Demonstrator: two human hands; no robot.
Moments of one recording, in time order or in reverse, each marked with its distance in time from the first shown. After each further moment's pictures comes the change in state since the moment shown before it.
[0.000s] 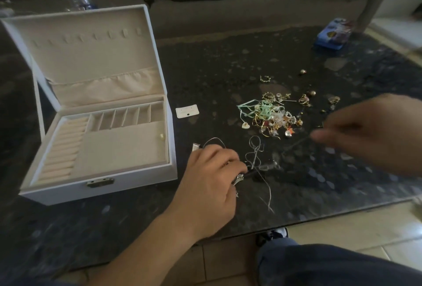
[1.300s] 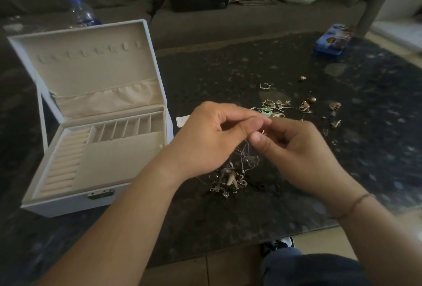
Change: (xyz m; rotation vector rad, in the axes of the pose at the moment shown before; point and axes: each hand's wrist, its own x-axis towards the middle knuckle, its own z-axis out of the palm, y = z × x) left_hand 0.075 0.013 -0.067 -0.676 -0.015 0.004; right_hand 0.025 -0.040 0.084 0.878 0.163 -0.138
